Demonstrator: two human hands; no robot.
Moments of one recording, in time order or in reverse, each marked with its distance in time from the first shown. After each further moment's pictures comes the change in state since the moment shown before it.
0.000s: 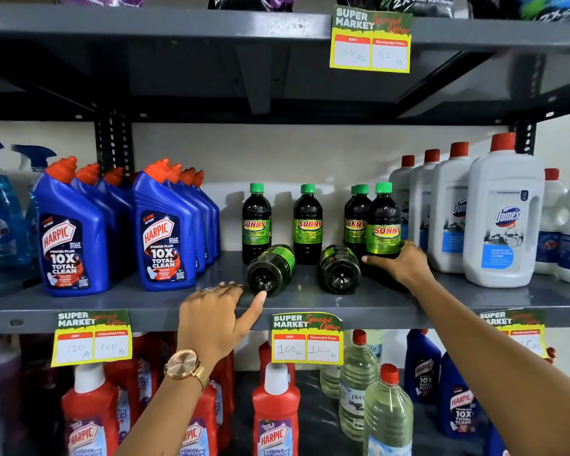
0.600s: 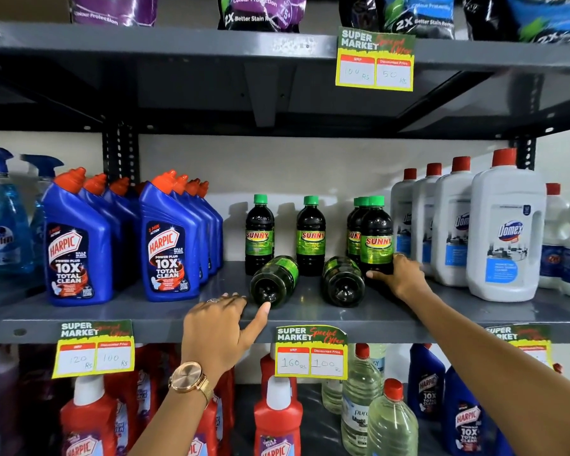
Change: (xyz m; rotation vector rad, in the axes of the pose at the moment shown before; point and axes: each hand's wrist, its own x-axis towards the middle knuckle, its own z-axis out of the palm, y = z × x) left_hand 0.000 0.001 0.001 0.008 -0.002 -0.019; right_hand 0.018 0.002 0.012 -0.367 -0.087 -0.108
